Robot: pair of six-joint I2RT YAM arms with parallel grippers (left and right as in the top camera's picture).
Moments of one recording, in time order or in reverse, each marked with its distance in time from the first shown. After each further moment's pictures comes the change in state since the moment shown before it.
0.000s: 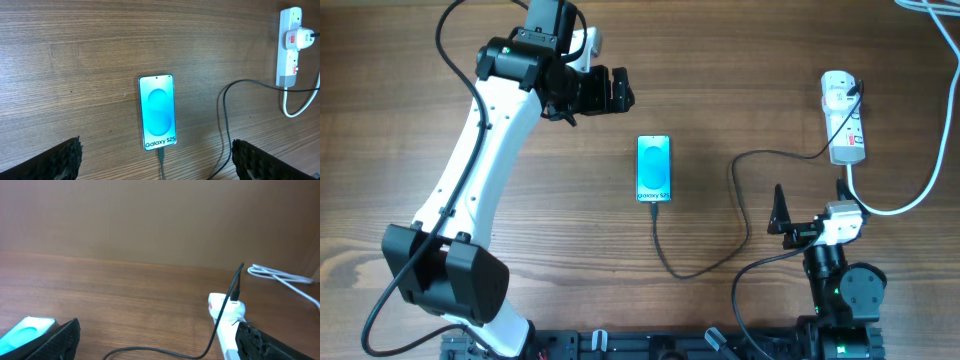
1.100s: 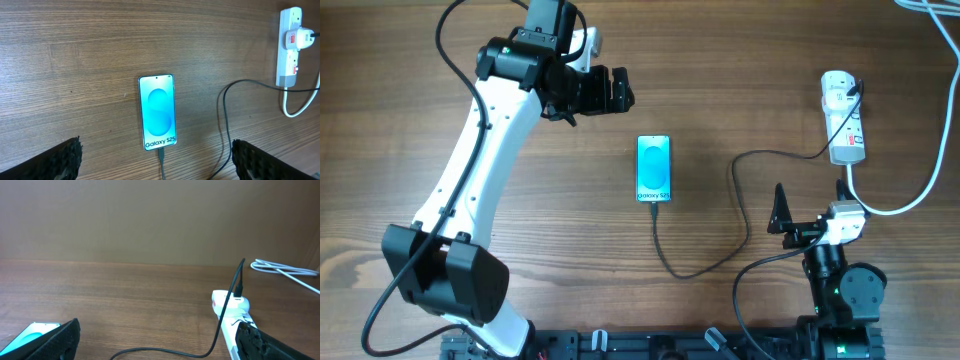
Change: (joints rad) left arm 0.000 0.000 0.000 0.000 0.000 0.000; right arm 0.000 0.000 0.000 0.000 0.003 0.062
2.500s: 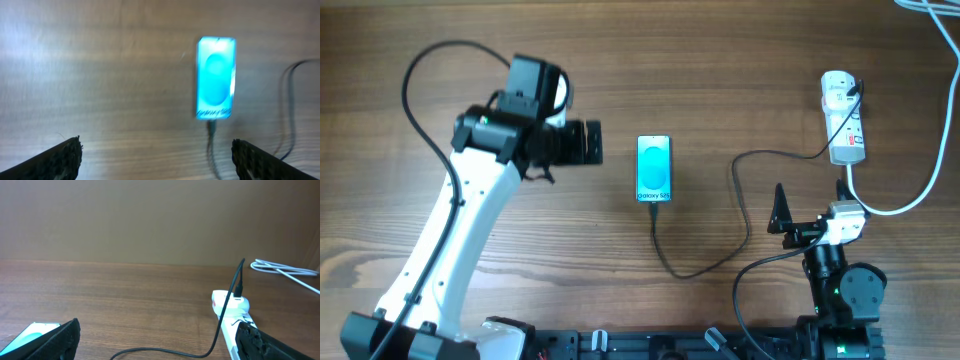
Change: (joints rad) left arm 0.000 -0.341 -0.415 0.042 -0.232 0.000; right arm 0.000 0.000 0.000 0.000 0.000 0.000
